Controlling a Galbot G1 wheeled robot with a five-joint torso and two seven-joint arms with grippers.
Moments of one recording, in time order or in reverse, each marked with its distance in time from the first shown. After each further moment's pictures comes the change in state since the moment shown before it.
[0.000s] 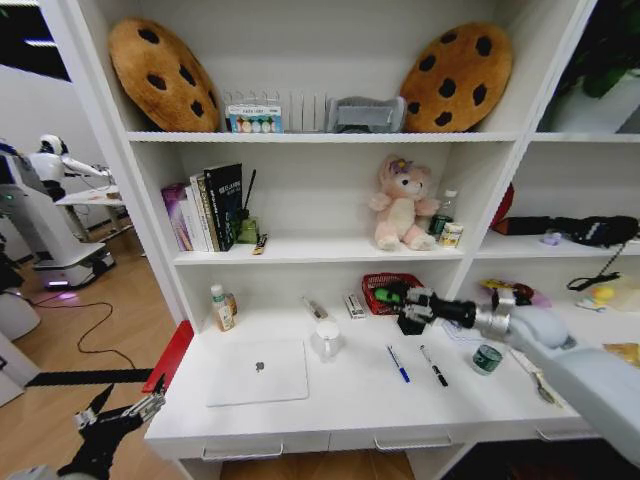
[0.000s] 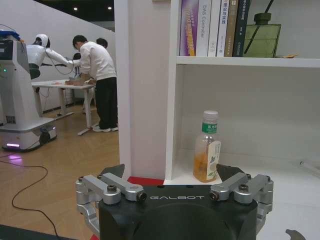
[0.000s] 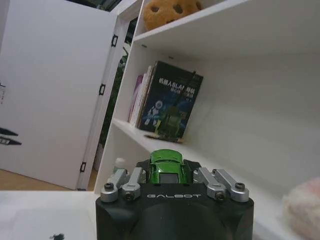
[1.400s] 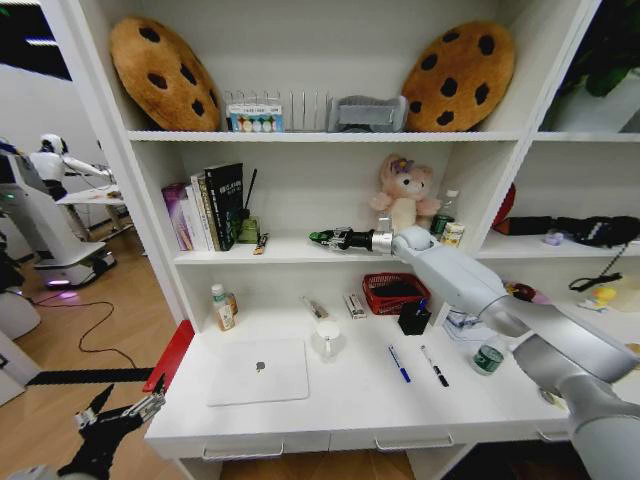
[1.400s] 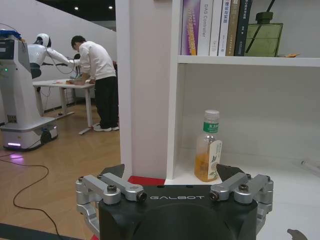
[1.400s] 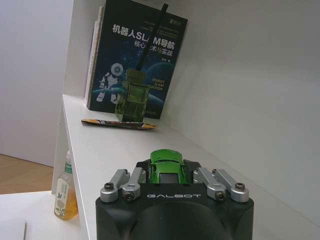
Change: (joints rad) left arm 0.000 0.000 0.000 0.000 0.000 0.000 0.000; right arm 0.845 0.537 -0.830 -0.695 -0.084 -0.024 0.090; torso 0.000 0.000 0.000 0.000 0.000
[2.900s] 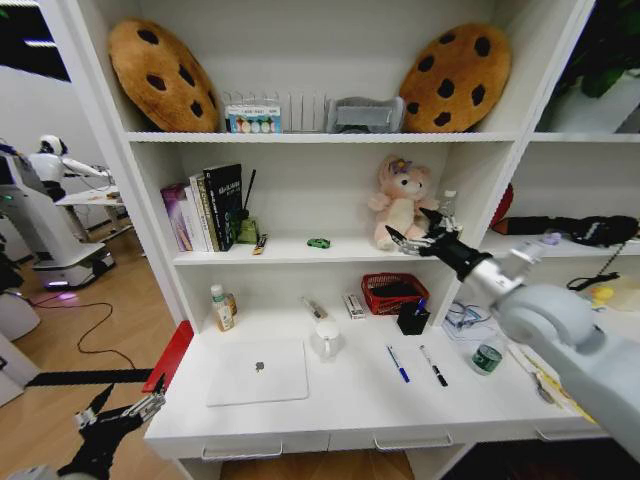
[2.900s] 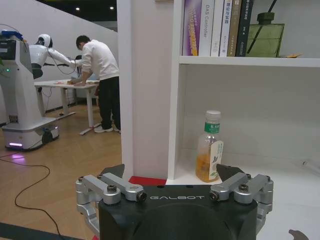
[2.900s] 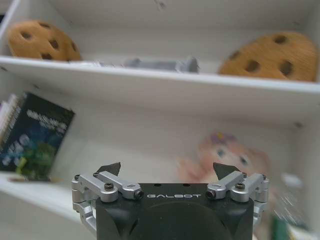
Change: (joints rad) left arm 0.000 0.000 0.000 0.000 0.000 0.000 0.000; right arm -1.687 -0.242 1.592 1.273 -0.135 0.002 0.678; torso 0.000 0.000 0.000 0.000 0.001
